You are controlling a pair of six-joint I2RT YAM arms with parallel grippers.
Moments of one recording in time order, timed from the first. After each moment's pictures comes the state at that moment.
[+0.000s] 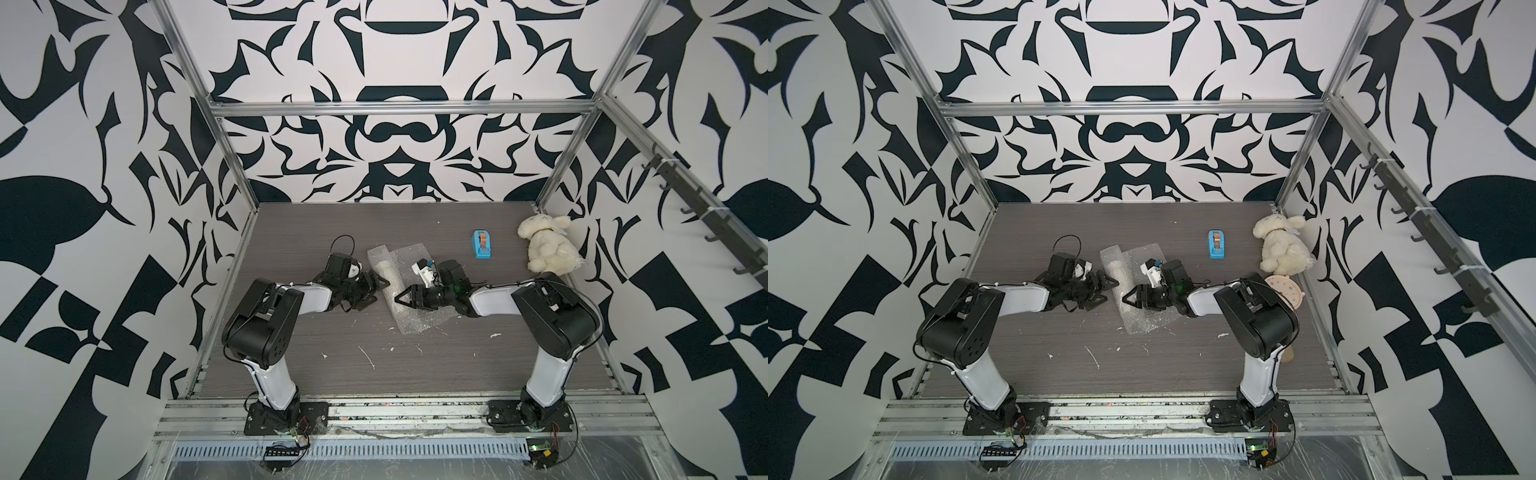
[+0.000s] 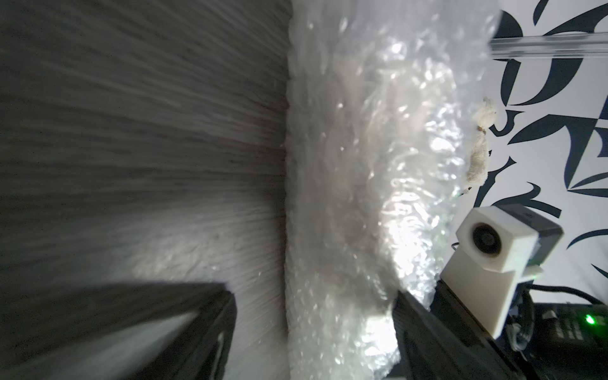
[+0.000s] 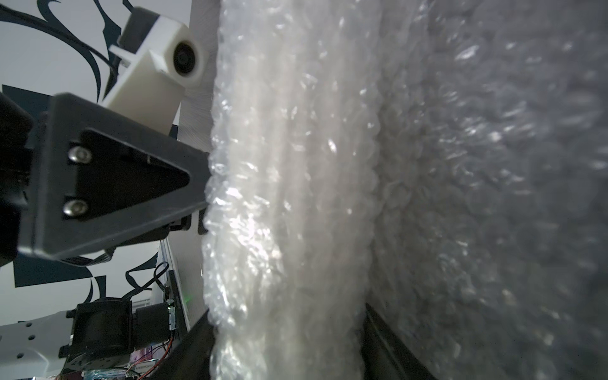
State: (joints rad) left arm -0.41 1.77 0.78 0.19 0.63 -1.02; right arm 0.54 1.83 0.79 0.34 -0.69 0.67
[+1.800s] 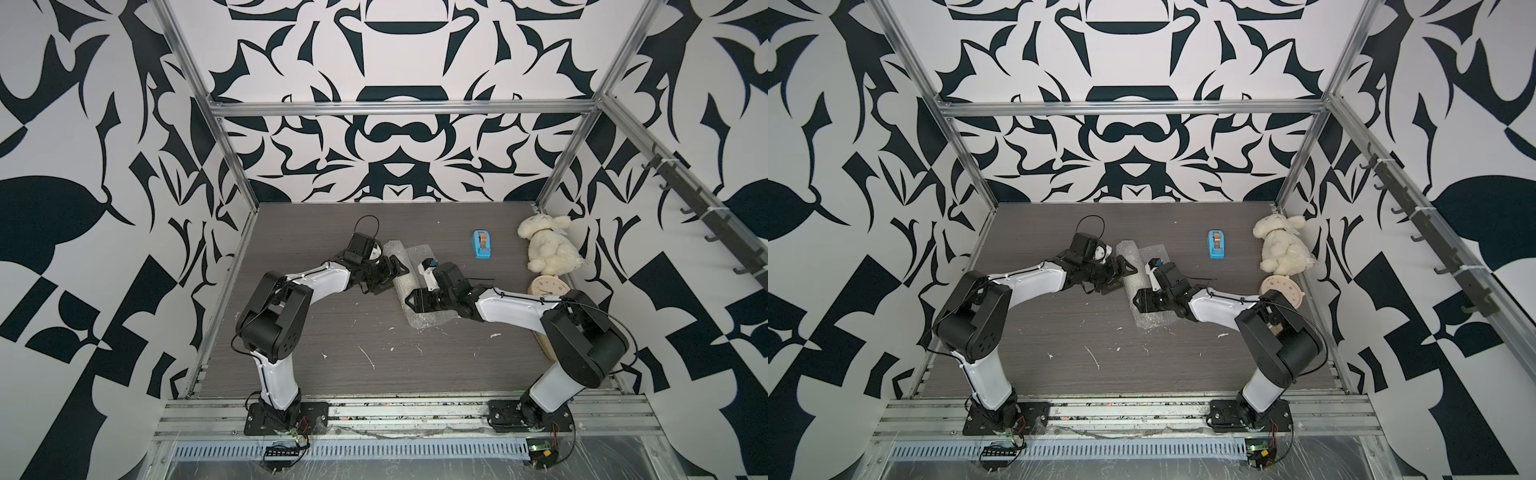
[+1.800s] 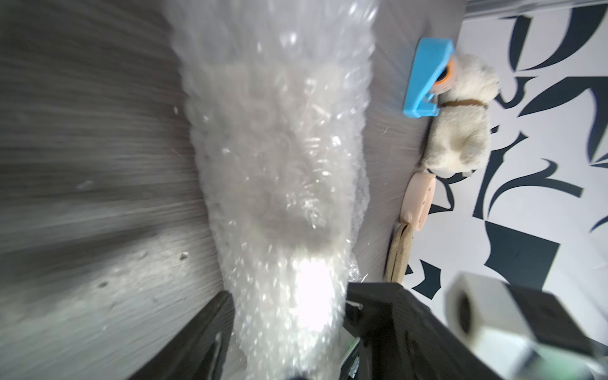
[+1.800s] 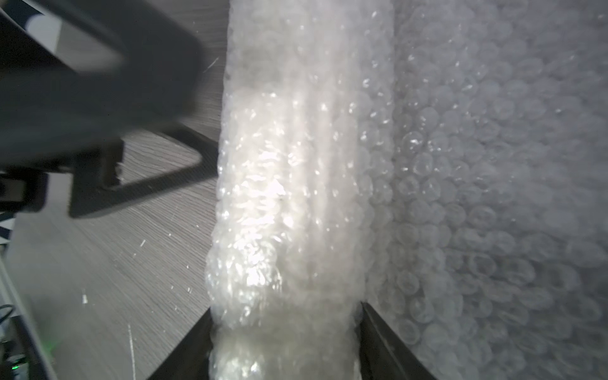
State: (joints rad) left arm -0.50 1.80 1.09 -0.10 0.57 -0.97; right arm 0.61 1.63 0.79 0.03 -0.27 0.51
